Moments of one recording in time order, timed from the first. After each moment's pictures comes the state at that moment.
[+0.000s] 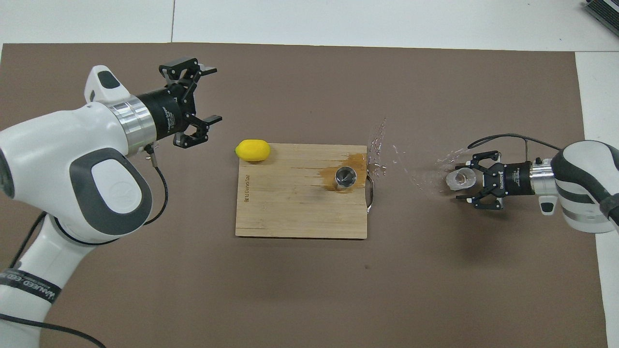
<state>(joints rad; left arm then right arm) -0.42 0.09 0.09 -1.93 -0.79 2.68 -1.00 -0.33 0.35 0.07 -2.08 0.86 2.04 0.79</state>
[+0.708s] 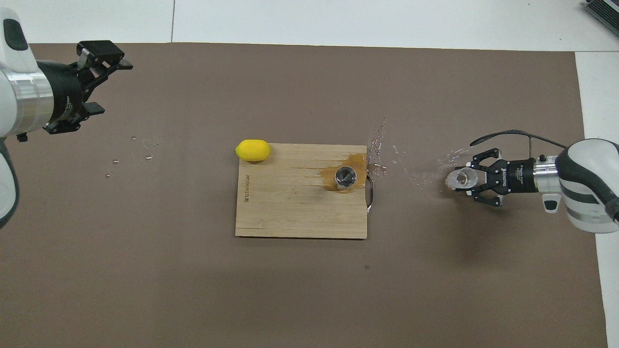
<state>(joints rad) -0.29 -0.02 0.11 -1.73 -0.06 2.10 -0.79 -0.30 0.30 0.07 -2.08 0.86 2.04 0.81</state>
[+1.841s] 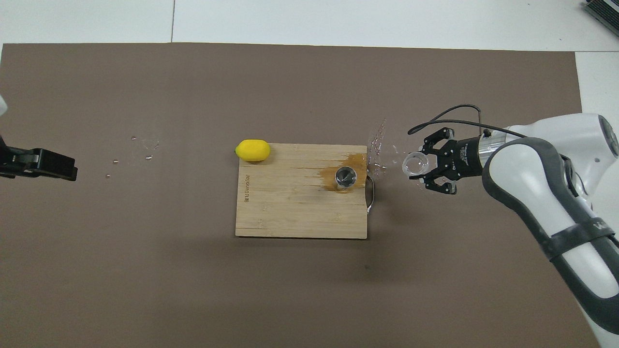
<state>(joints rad) 0.02 -0.06 -0.10 -1.60 0.01 1.50 0.02 0.02 0.15 0.07 -2.02 0.68 2.14 1.30</state>
